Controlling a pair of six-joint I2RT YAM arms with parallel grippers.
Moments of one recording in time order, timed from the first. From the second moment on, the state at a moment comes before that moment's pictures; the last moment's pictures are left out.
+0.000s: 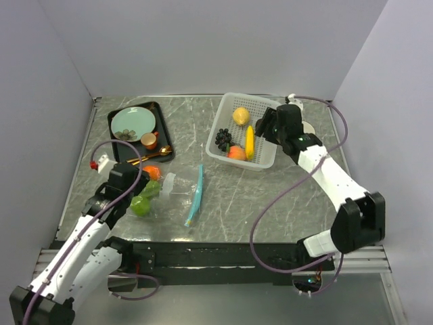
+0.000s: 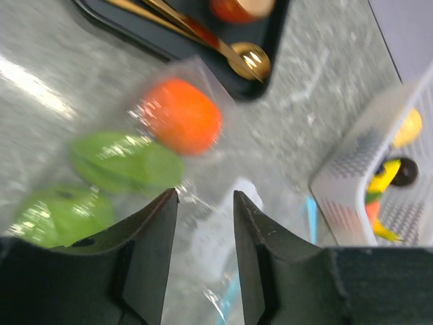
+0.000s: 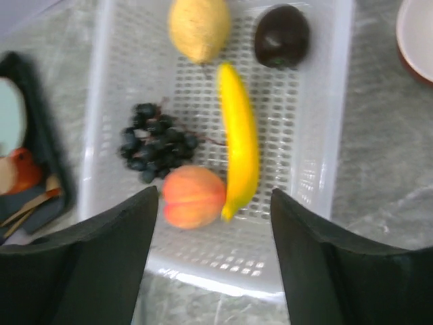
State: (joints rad) left arm -0.35 0.72 0.61 -0.52 -0.38 -1.07; right arm 0.30 1.41 1.17 -0.33 0.15 0.57
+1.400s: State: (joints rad) left arm -0.21 1.07 0.47 -0.21 -0.36 -1.04; right arm 0.86 1.85 0.82 0.63 -0.34 1.17
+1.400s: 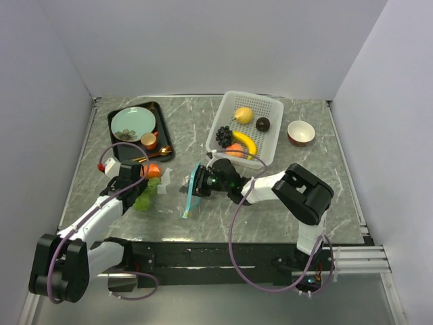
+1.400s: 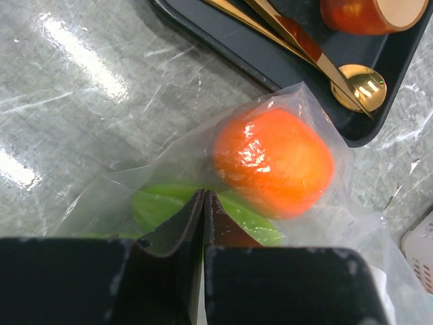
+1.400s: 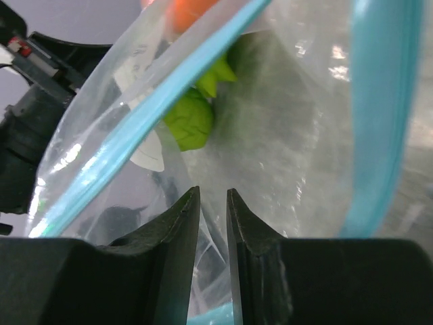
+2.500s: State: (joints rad) left arm -0.20 1.02 0.33 -0.07 -0.15 -1.07; right arm 0.98 2.01 1.07 0.40 -0.10 1.02
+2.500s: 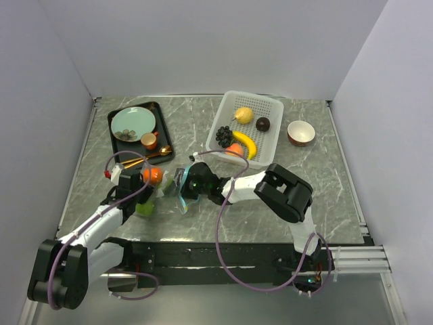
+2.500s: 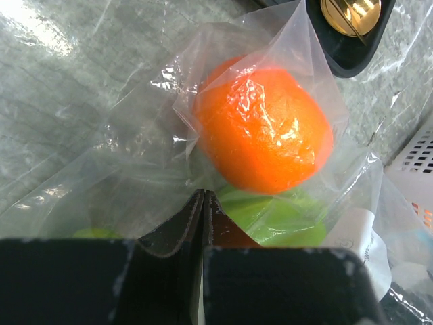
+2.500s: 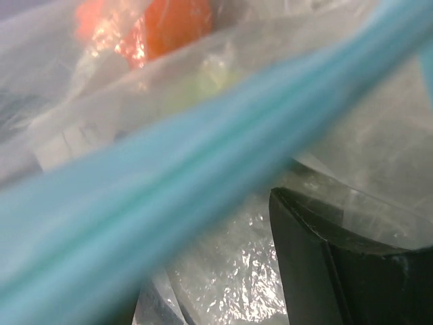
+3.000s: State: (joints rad) left arm -0.20 0.88 0.32 -0.17 -0.11 -1.03; right arm 0.96 1.99 1.10 0.33 0.00 1.06
